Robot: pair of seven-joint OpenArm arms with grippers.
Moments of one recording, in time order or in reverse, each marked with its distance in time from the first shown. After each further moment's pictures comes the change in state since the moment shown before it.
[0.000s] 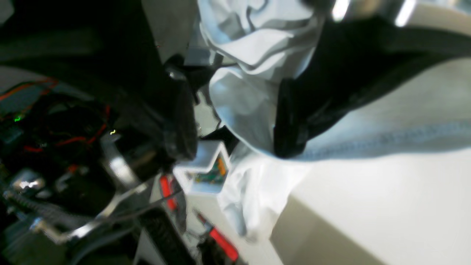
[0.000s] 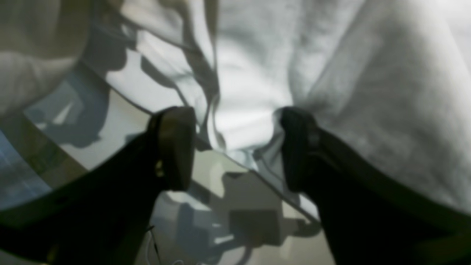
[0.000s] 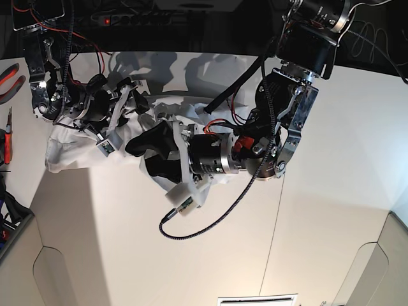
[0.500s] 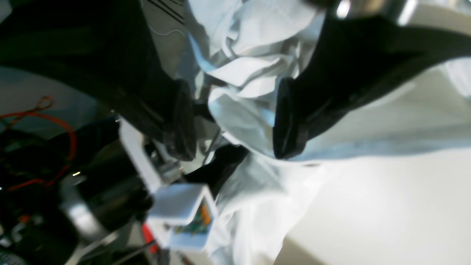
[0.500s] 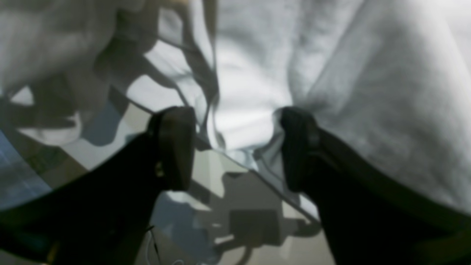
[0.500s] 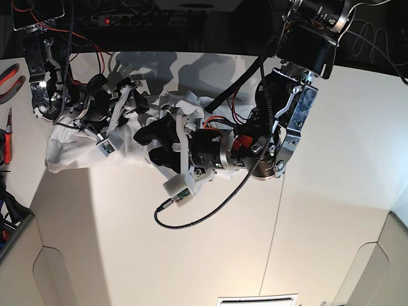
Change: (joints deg) left arm 0.2 0.0 0.1 0.0 2.6 0.0 4.7; right arm 0.0 0.0 0.0 0.0 0.0 0.0 0.0
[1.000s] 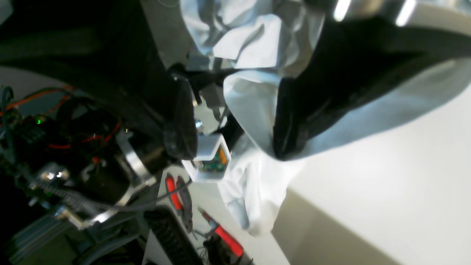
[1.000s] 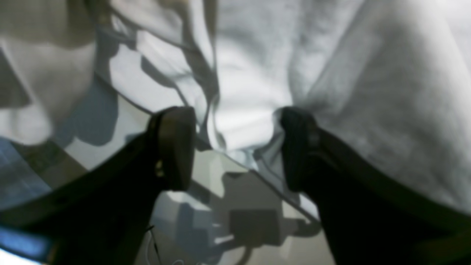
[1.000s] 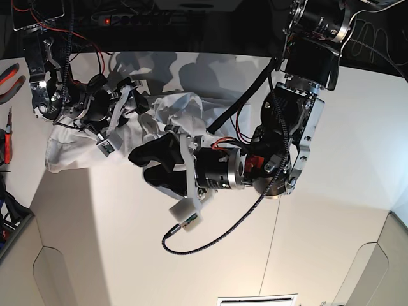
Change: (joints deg) left arm -3.3 0.2 -3.0 1.6 -8.5 0.0 3.9; right arm 0.0 0.0 0.0 0.0 0.0 0.0 0.0
